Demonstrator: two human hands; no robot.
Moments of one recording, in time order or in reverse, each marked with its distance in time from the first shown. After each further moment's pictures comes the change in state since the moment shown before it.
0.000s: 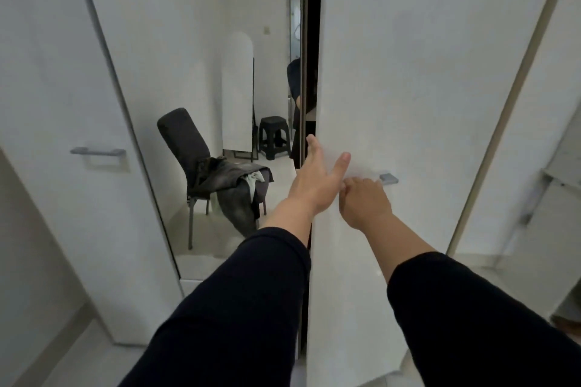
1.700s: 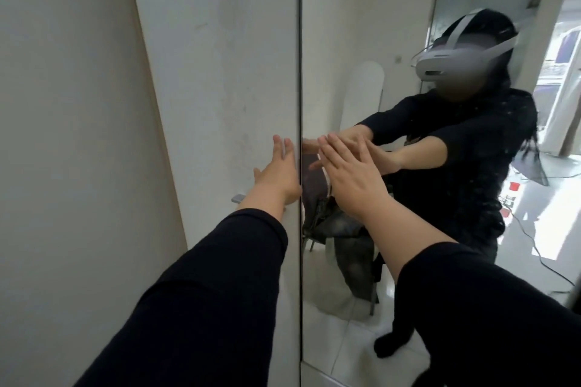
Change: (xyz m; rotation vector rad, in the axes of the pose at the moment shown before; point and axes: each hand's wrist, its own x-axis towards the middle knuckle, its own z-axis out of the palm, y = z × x) left_hand 0.108 -0.227 -0.372 0.638 0.184 -0.454; right_hand 0.228 -0.381 0.007 -0.373 0.270 -0.740
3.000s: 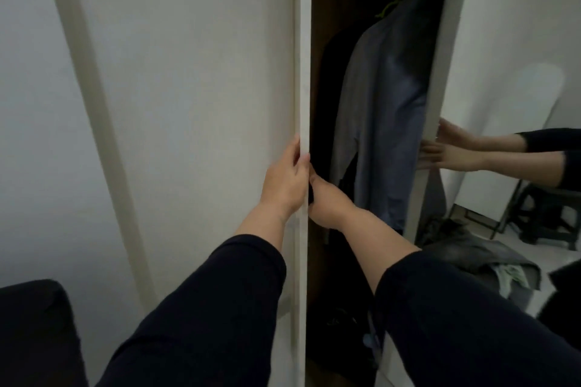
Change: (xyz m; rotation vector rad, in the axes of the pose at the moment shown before) left_hand -0.128 -0.089 -0.052 -0.408 0.650 -0.150; right_hand 0.020 -0.166 -0.072 1.151 -0.167 -0.303
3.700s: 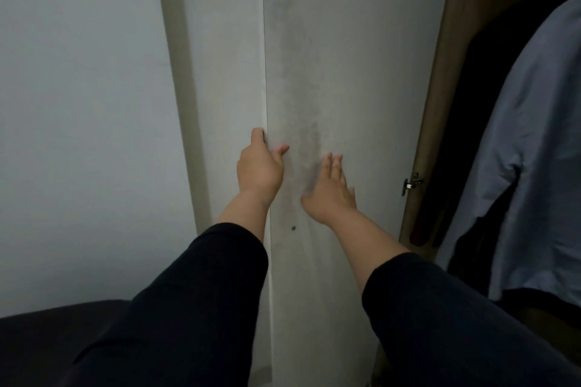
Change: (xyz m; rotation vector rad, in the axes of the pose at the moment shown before) left_hand 0.119 -0.165 -0.174 0.354 0.471 -0.166; right_hand 0.208 -0.126 0.127 0.004 0.045 0.066
